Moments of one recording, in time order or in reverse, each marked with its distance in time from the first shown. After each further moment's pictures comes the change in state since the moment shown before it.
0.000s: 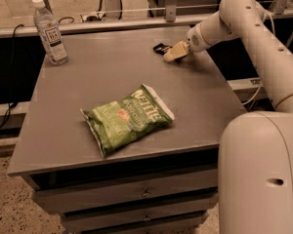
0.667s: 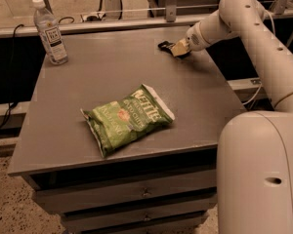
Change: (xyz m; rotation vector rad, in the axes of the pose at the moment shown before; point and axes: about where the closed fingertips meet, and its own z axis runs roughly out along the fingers) arm -0.003 0.000 -0.003 0.000 -0.001 0.000
